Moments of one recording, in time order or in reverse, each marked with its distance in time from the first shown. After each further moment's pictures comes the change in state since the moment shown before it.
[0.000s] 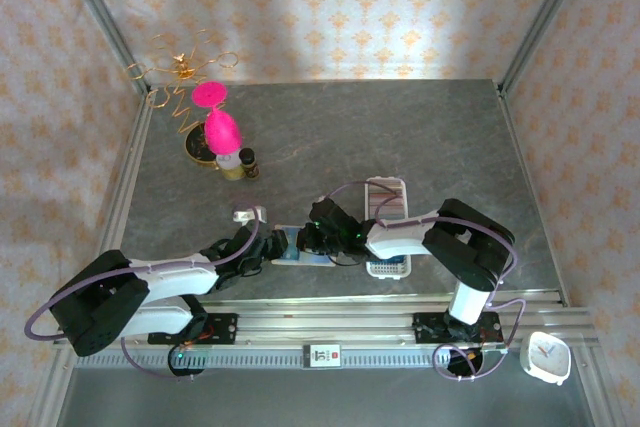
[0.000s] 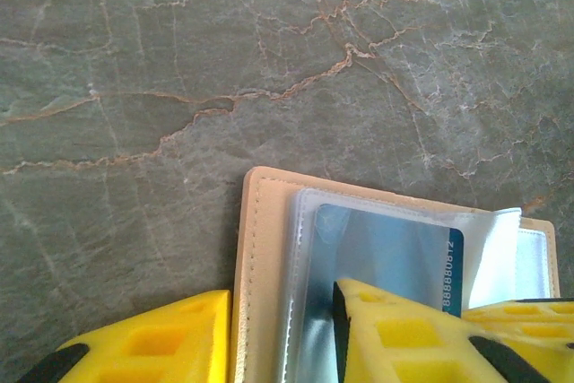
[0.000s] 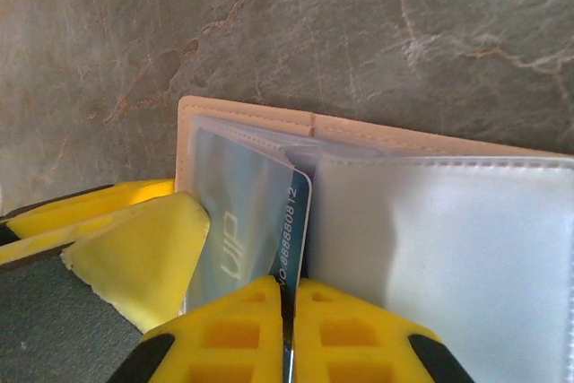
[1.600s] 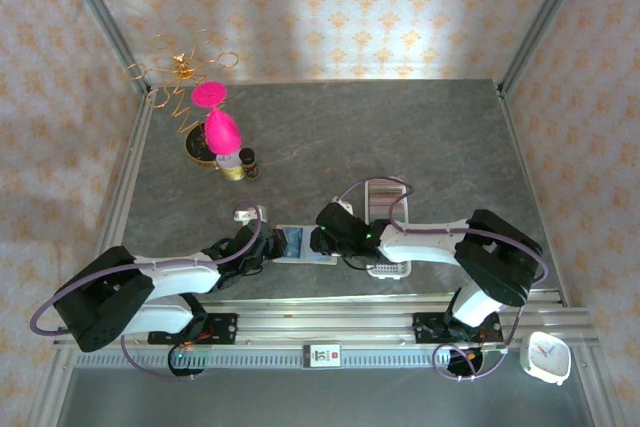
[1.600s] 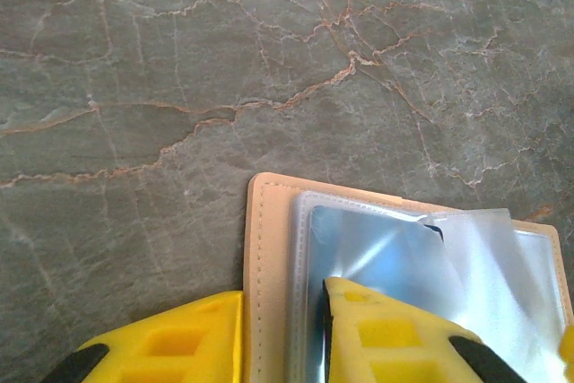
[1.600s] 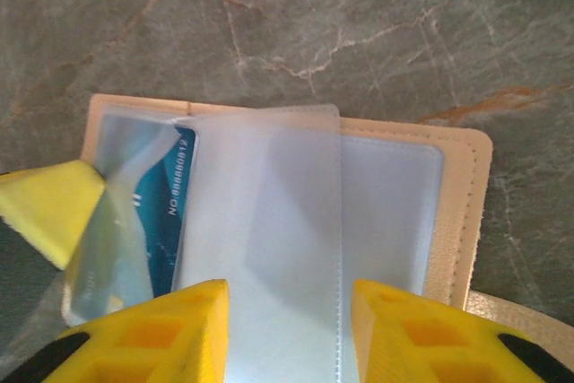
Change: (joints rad) left arm 0.000 0.031 0.004 0.027 -0.012 0.004; right arm 0.020 -0.155 -0.019 -0.293 0.212 -0.066
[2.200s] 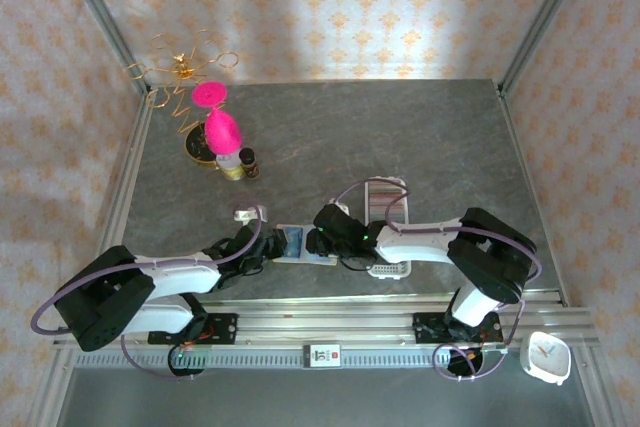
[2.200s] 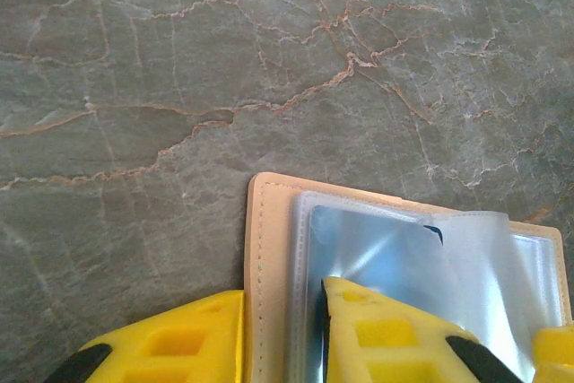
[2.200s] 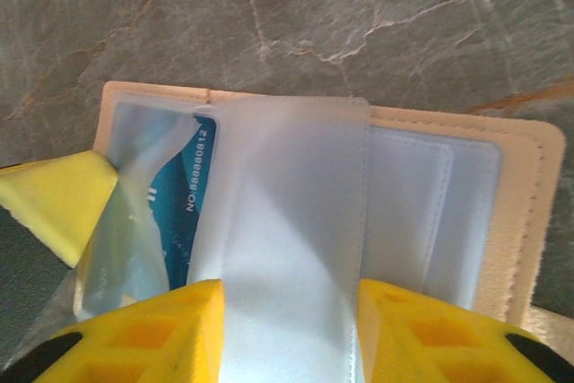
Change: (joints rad) left arm 0.000 0.003 0.000 0.005 0.000 0.000; right arm 0.010 0.027 -0.002 0.060 -0.030 0.017
